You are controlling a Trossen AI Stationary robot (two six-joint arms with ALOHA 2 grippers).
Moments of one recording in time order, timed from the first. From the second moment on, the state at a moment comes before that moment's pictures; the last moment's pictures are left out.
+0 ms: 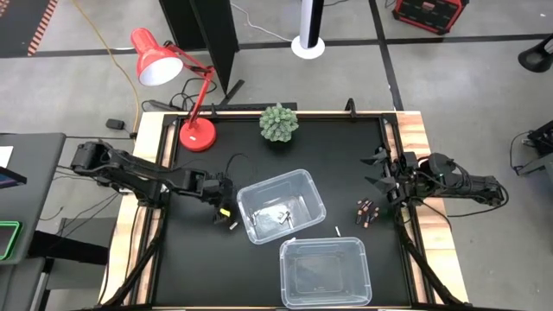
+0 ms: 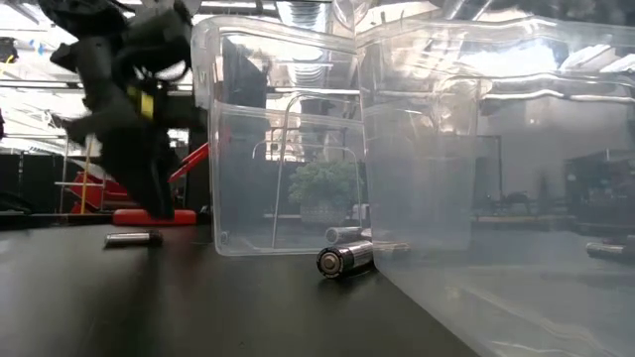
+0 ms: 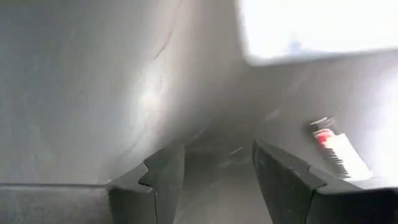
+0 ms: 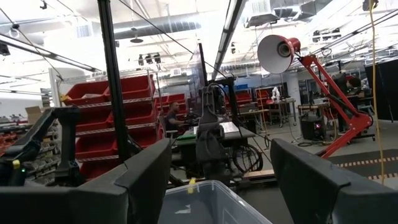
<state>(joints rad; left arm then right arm) -0.07 1.31 0.60 -0.34 -0.08 -0.25 -0.05 0.04 0.18 0.22 -0.05 0.16</state>
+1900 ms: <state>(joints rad) -0.55 1.70 0.75 0.07 -0.40 -0.89 -0.05 0.04 0.18 0.21 -0.05 0.16</state>
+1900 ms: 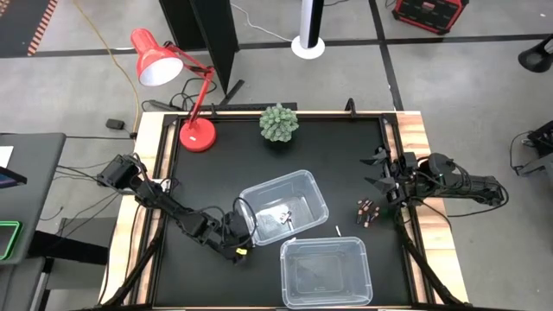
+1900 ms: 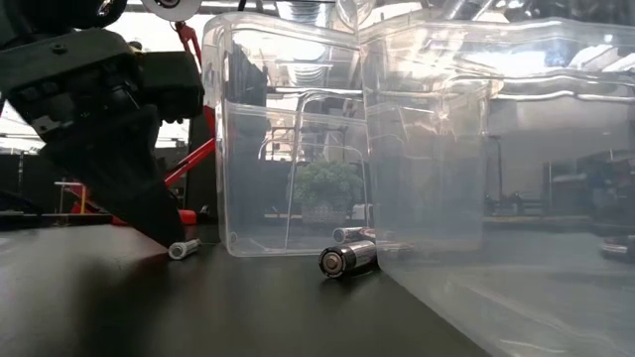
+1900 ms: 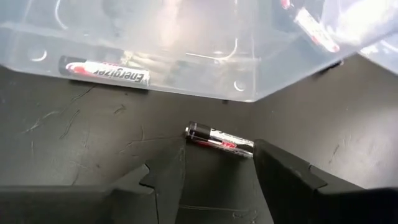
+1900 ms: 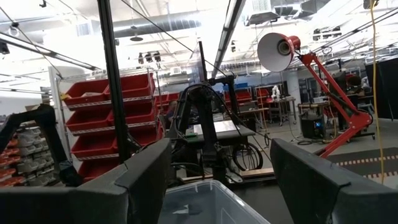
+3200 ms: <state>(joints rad) -0.52 1.75 0.76 0.01 -0.43 -1.08 -0.05 0.04 0.18 0.21 -0.05 0.16</state>
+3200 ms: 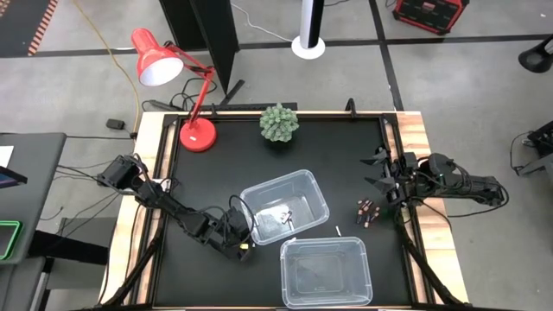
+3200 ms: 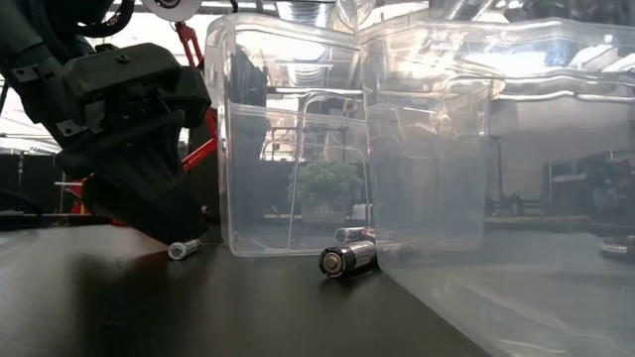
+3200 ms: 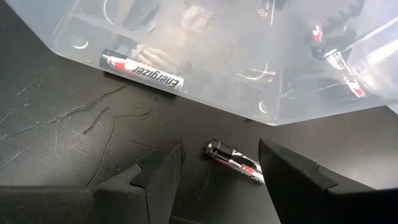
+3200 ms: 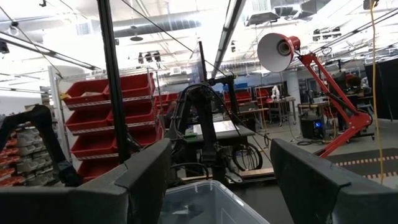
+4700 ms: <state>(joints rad) -0.53 1.75 0.87 -0.34 -0.26 -0.81 -0.05 0.04 0.18 0.21 -0.05 0.15</state>
